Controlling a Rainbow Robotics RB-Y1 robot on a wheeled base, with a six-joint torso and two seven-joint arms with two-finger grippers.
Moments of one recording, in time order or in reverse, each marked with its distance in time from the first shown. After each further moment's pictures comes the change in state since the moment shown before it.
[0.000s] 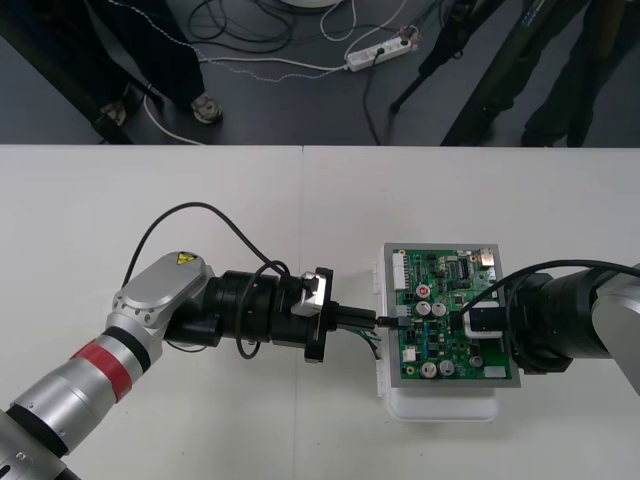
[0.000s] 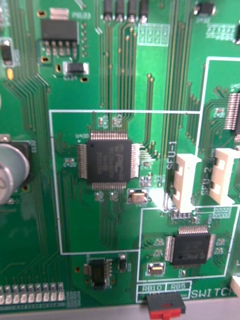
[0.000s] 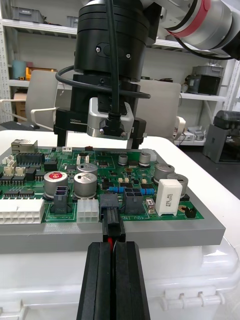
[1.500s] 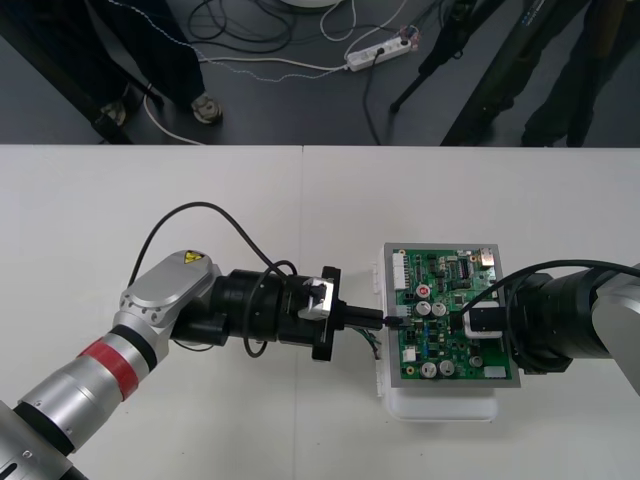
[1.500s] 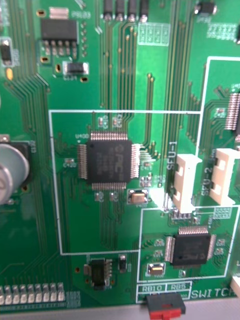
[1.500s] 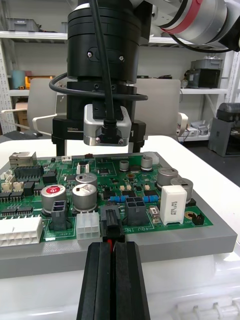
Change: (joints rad) right arm 0.000 0.000 0.000 0.000 -0.001 0.000 0.000; left arm -0.010 -0.016 -0.010 0.000 -0.001 0.013 -0.074
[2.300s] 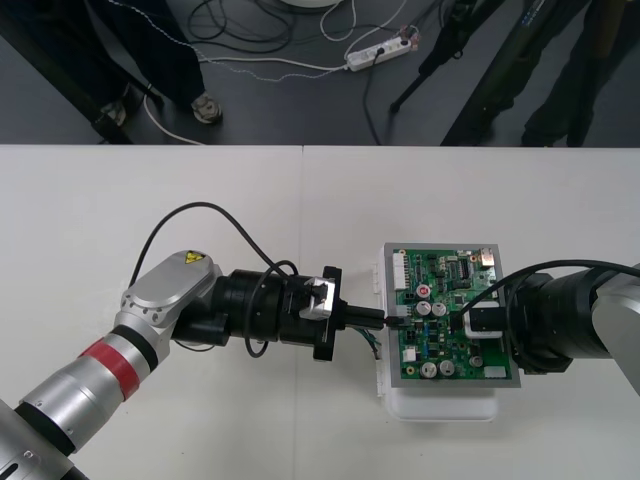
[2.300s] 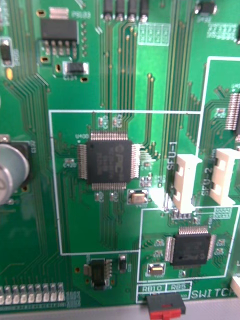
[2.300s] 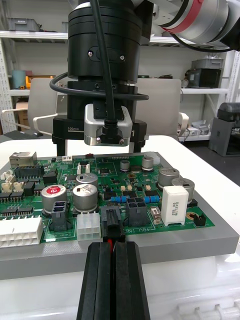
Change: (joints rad) right arm 0.000 0.000 0.000 0.000 0.000 0.000 0.000; left arm 0.000 -0.002 0.000 0.000 -0.001 0.004 0.000
